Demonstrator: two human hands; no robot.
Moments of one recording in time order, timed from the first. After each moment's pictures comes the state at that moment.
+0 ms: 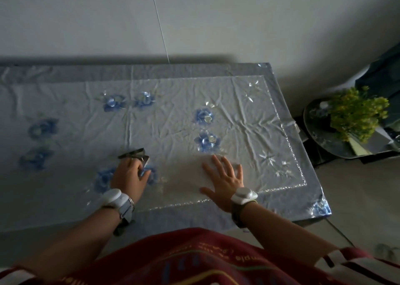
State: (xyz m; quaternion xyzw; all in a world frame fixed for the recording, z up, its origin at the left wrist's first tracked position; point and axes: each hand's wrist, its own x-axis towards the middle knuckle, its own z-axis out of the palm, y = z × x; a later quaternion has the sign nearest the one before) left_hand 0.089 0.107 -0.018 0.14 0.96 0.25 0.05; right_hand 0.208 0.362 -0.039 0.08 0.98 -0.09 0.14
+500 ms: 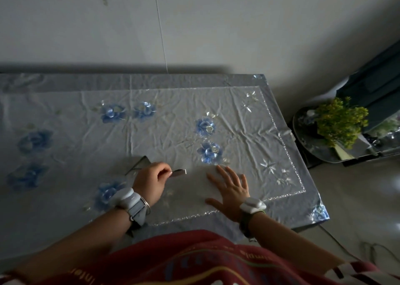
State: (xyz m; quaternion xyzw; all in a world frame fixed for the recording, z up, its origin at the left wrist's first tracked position) left_hand 0.081 0.136 0.001 0.21 0.88 0.40 0.11; right_hand 0.216 0.356 -0.034 0.09 0.98 -0.09 0.15
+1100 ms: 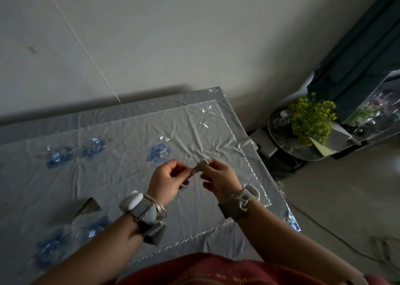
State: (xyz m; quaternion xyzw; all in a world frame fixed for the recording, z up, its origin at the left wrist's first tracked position) left_hand 0.106 0.326 0.064 0.14 0.76 0.58 0.26; right_hand 0.176 0.456 0.052 0.36 0.55 -0.75 -0.02
